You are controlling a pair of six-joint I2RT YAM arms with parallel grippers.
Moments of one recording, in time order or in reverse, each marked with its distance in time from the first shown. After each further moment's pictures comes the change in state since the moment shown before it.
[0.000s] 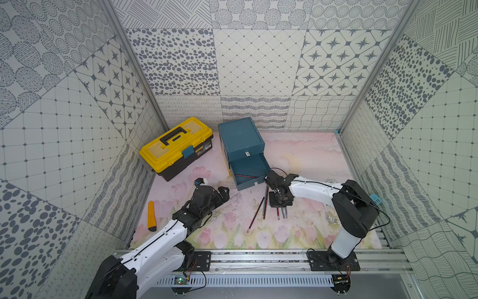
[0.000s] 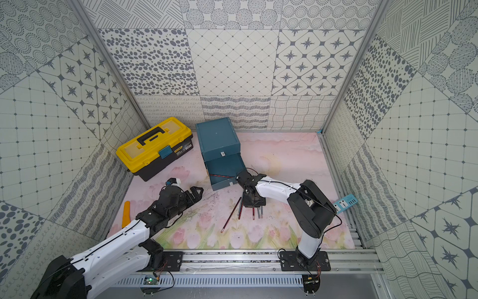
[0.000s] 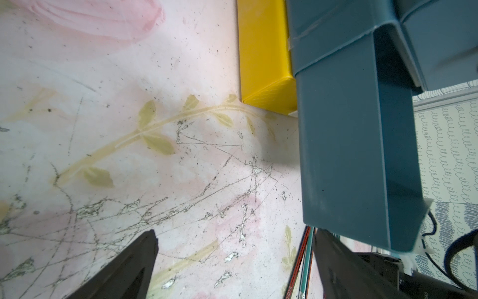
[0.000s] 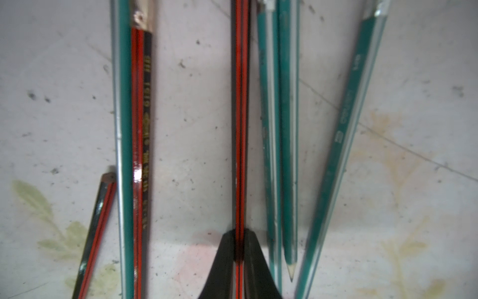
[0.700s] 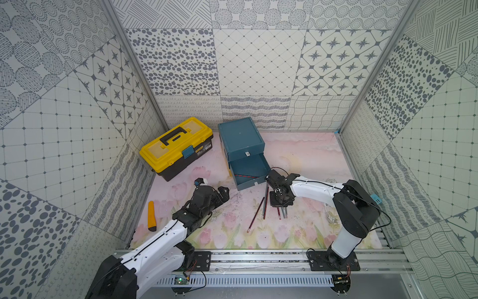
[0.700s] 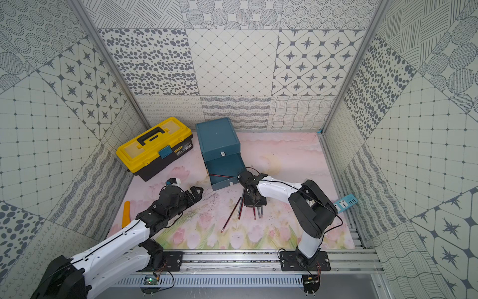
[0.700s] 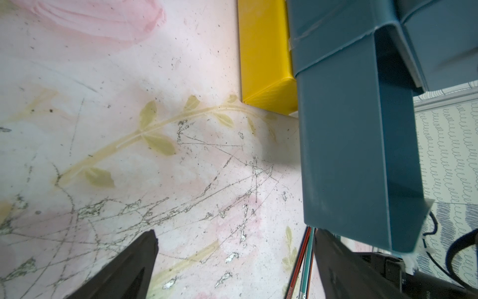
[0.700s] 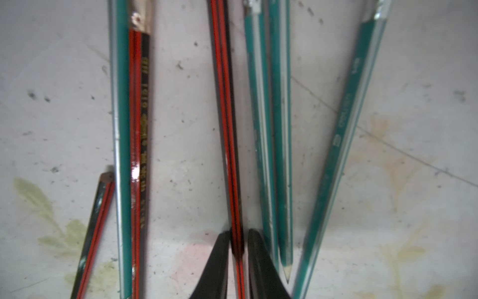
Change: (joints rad) left arm 0.000 0.000 0.000 0.000 -0.001 0.003; right arm -0.012 -0.002 -0.003 0.002 -0.006 -0.023
